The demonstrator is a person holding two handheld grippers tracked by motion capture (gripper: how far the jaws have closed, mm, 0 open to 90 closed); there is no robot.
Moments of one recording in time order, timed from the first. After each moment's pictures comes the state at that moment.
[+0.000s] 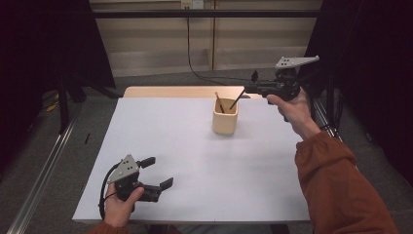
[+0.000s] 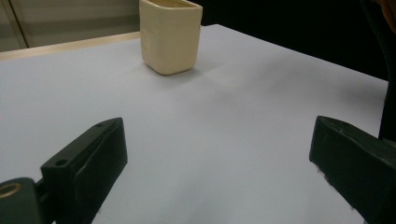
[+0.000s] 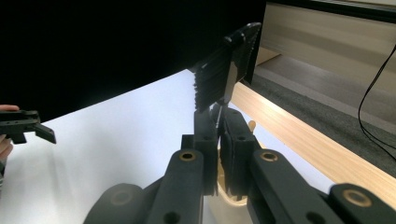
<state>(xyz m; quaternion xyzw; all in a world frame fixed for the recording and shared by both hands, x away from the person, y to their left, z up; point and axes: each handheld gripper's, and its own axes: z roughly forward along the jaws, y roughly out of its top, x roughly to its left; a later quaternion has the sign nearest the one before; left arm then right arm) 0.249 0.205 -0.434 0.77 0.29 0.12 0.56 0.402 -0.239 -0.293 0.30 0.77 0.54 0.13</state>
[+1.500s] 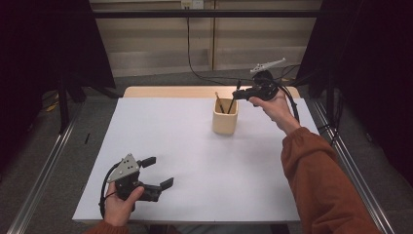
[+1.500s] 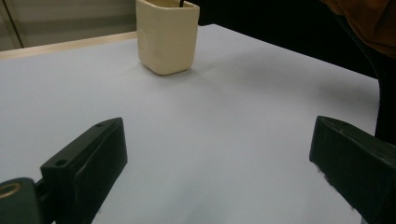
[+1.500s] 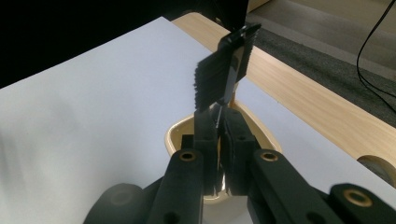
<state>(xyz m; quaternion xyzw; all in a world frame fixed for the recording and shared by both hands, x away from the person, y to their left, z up) 0.251 0.205 -0.434 0.77 0.29 0.12 0.56 0.453 -0.211 -0.339 0.34 0.82 0.45 0.10</state>
